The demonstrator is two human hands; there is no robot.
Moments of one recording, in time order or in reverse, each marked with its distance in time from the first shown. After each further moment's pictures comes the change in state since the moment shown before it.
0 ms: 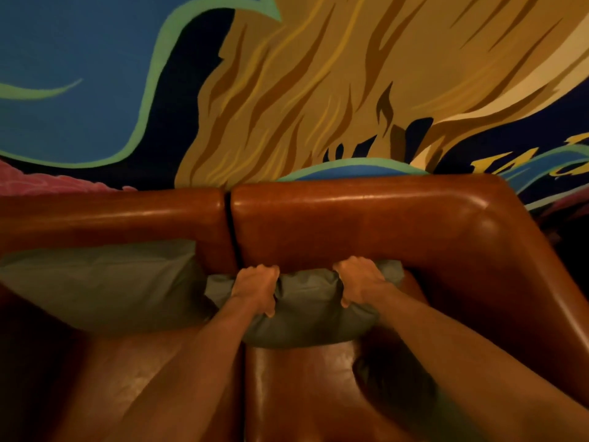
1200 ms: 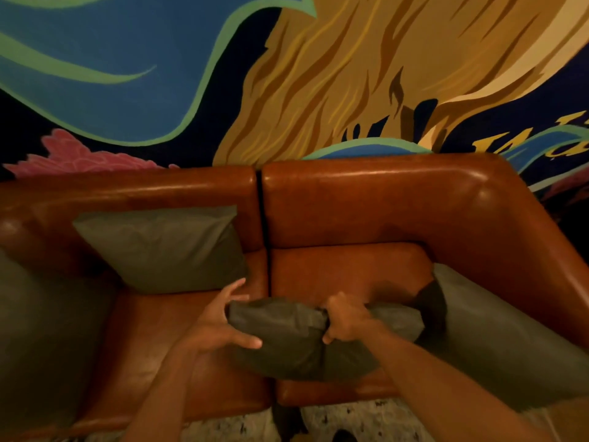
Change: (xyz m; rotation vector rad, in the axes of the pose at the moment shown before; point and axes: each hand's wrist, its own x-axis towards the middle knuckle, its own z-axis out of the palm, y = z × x) left_hand -0.206 -0.119 0.128 -1.253 0.041 -0.004; right_hand -0.119 -0.138 0.120 0.169 -0.036 -0.077
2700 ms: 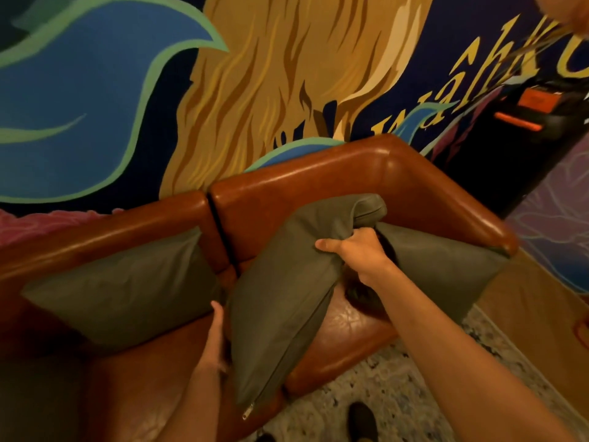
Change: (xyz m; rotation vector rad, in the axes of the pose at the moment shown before) left_hand -0.027 -0.011 0.011 -0.839 -0.198 -0.508; right_hand -0.134 -0.049 -0.075 1.567 0.735 0.414
